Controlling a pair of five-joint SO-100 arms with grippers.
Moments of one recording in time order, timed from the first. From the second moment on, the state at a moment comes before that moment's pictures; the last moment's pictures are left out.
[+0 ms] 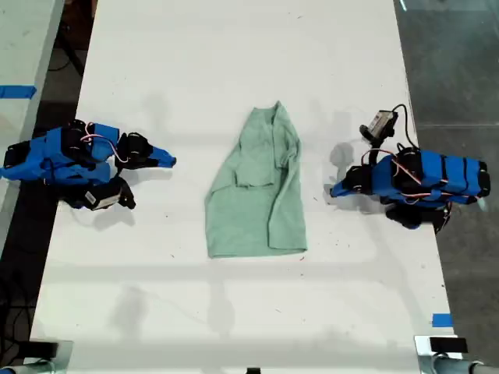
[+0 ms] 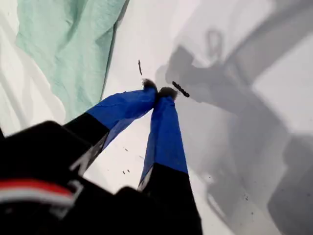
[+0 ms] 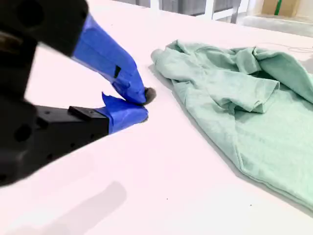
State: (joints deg) arm 0 -15.9 206.1 183.8 56.4 -1.8; arm 1 8.6 200.4 173.8 80.0 -4.6
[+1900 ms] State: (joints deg) arm 0 -15.9 206.1 184.3 56.5 -3.4; arm 1 6.9 200.4 174.2 80.0 -3.4
